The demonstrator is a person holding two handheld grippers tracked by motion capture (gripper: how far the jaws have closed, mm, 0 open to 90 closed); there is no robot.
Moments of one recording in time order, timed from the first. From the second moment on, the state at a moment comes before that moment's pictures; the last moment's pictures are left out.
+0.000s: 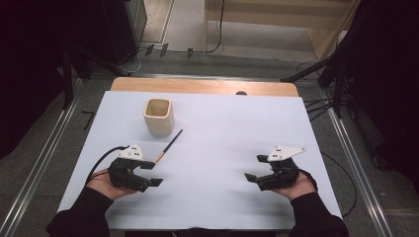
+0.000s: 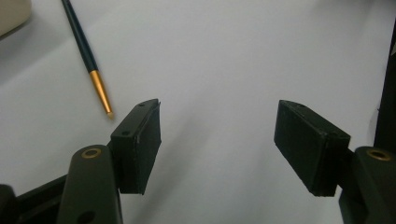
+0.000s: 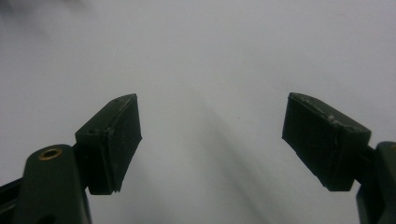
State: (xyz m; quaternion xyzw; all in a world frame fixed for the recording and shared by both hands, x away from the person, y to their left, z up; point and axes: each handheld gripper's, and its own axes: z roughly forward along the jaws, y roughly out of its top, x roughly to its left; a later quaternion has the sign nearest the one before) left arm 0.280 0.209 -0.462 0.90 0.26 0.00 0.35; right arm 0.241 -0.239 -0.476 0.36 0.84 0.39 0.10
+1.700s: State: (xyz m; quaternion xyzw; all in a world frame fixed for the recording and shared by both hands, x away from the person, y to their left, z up) left arm 0.315 0.199 -0.463 0.85 0.35 0.08 0.38; right arm 0.242 -0.240 -0.477 0.36 0.84 0.39 0.10
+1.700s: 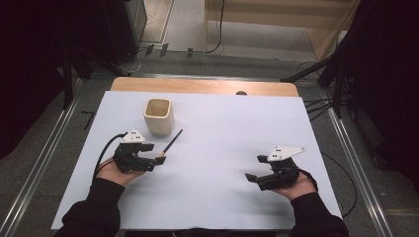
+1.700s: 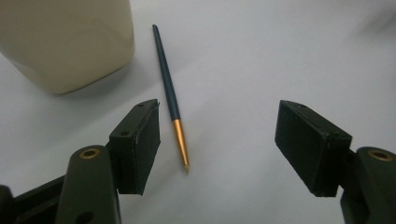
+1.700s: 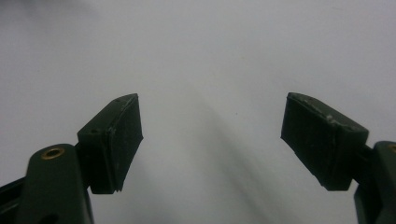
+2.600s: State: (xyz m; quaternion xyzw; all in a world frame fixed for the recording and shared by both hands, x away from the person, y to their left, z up) left arm 0.353 0.166 -0.458 0.86 0.36 0.08 0.34; right arm 0.240 -0.240 -0.477 0.36 0.84 0.38 0.10
